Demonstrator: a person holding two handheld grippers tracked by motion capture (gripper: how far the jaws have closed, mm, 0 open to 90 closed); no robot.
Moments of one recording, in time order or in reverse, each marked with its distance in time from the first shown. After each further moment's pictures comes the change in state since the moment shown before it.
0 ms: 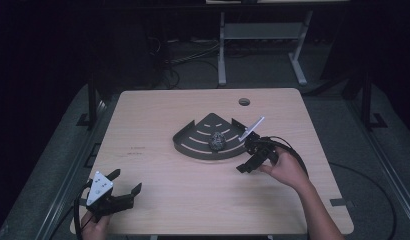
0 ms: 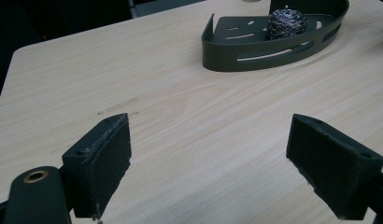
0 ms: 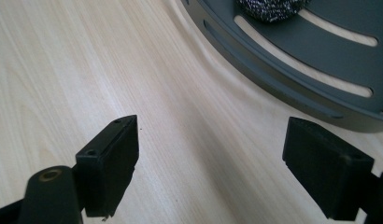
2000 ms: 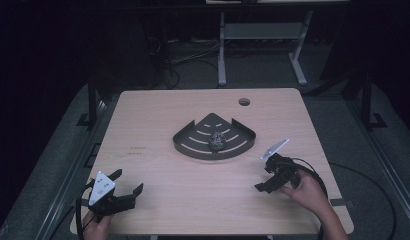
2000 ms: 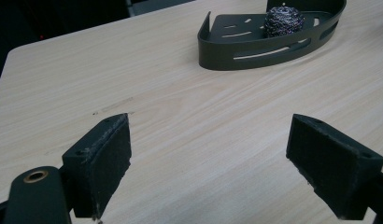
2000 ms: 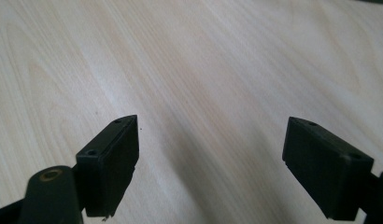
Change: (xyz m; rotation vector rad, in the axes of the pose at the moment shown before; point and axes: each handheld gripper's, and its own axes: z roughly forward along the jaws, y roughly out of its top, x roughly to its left) left arm -0.003 0.000 0.003 0.003 -0.005 0.006; right arm 0.010 -0.080 -0.003 -0.022 -0.009 0.068
